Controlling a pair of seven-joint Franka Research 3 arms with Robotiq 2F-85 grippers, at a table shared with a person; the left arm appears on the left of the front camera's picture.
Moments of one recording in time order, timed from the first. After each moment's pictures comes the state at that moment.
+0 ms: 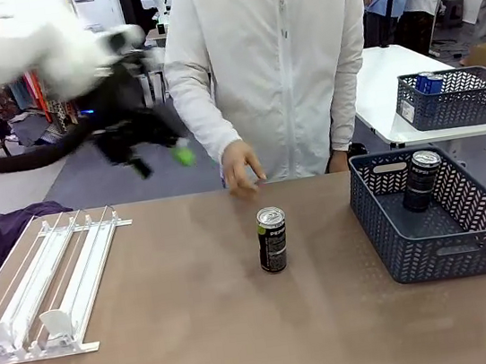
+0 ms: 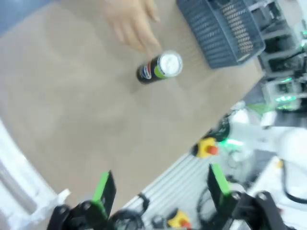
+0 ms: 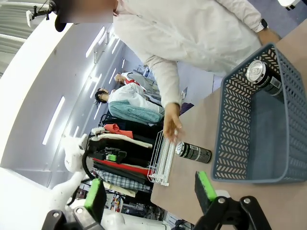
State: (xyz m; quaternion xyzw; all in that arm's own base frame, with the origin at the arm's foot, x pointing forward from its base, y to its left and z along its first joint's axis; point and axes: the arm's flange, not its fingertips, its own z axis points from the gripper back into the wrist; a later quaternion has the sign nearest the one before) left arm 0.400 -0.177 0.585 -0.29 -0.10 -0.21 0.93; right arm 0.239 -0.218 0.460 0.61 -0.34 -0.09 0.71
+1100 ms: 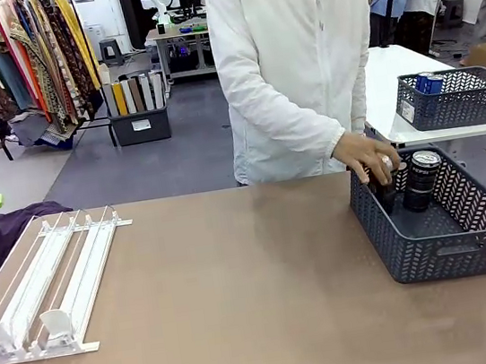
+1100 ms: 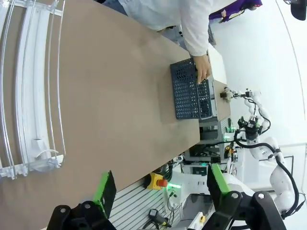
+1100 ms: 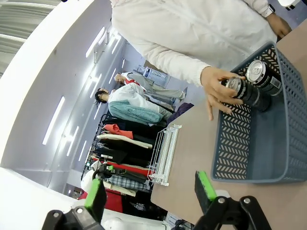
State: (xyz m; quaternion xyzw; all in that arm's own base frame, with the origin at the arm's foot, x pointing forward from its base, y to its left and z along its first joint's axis) left arm 0.304 0.061 0.499 -0.48 -0.18 0.05 0.86; right arm 0.239 -0.218 0.460 0.61 -0.34 -0.09 0.71
